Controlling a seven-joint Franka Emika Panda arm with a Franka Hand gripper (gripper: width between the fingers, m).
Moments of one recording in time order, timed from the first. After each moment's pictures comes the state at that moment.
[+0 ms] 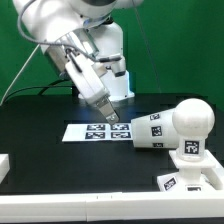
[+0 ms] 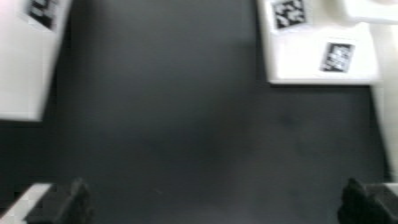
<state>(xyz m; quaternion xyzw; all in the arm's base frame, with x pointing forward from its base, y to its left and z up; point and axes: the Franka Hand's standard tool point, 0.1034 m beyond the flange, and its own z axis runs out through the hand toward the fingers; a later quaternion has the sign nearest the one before) 0.493 -0.012 0.076 -0.67 0.67 0.12 0.30</state>
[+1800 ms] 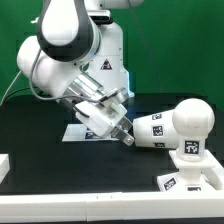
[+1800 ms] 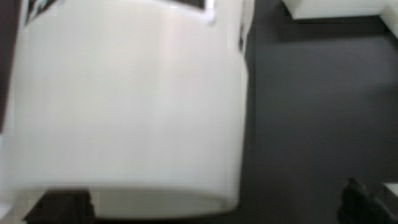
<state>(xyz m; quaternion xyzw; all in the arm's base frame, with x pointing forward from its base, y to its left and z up) 0.431 0.033 0.018 -0.58 0.68 0.23 0.39</state>
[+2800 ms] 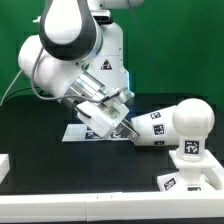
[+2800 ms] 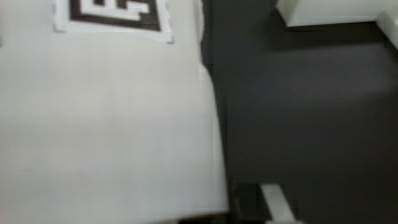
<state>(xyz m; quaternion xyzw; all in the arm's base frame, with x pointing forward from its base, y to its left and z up) 0.432 0.032 0.018 -0.58 0.68 0.23 0.39</state>
